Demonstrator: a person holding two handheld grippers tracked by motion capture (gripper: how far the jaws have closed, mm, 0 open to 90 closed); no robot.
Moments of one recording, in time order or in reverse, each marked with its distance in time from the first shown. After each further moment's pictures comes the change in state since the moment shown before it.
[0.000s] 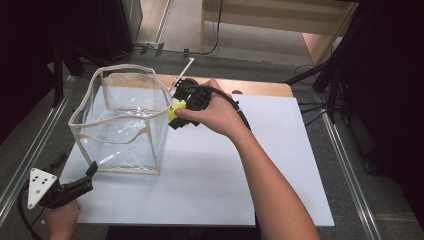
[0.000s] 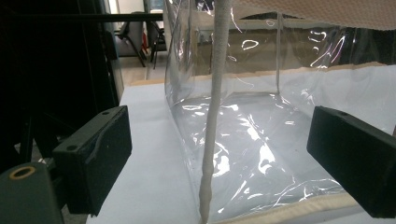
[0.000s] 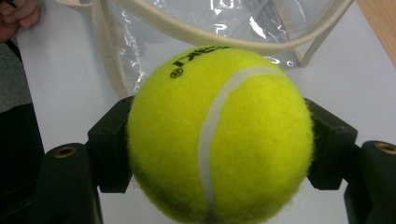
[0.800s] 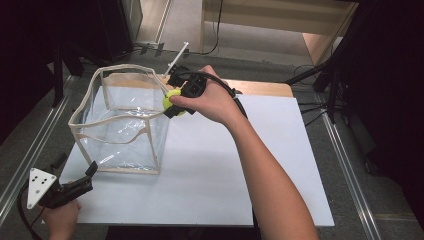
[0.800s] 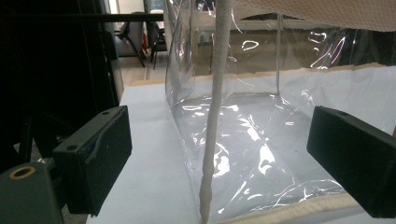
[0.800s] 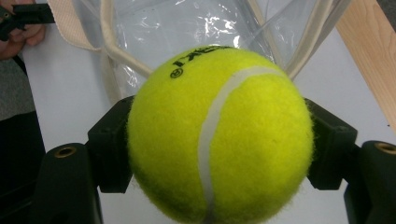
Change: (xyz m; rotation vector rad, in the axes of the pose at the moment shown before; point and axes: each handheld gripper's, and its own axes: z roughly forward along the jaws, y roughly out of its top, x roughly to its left) left arm 0.000 0.000 0.000 -0.005 -0.002 -0.008; right arm -0.005 0.027 -0.018 -0.010 -0.010 -0.010
